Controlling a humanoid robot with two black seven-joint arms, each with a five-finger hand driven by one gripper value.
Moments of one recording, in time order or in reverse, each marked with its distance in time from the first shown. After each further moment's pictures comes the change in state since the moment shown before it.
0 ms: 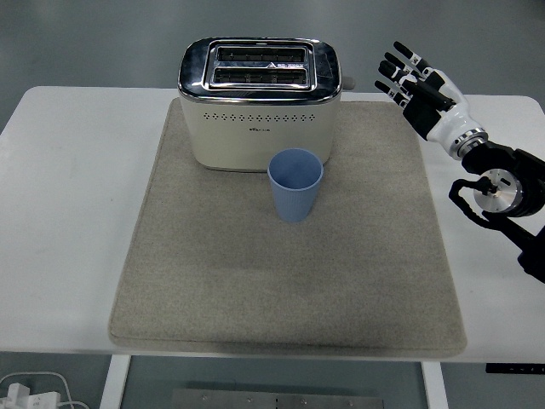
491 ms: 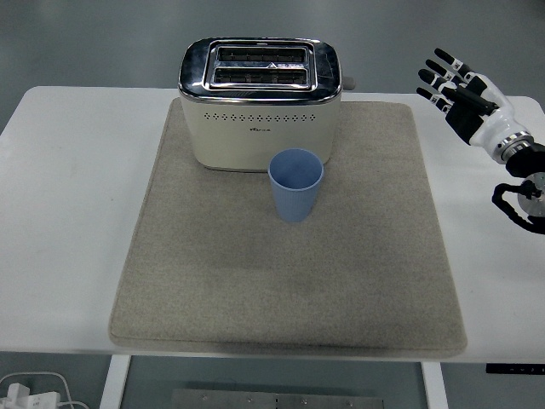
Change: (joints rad) left arm 0.000 0.000 0.001 -0.005 0.000 -0.001 0.000; right arm -0.007 -0.159 -0.064 0.083 0.011 -0.009 -0.002
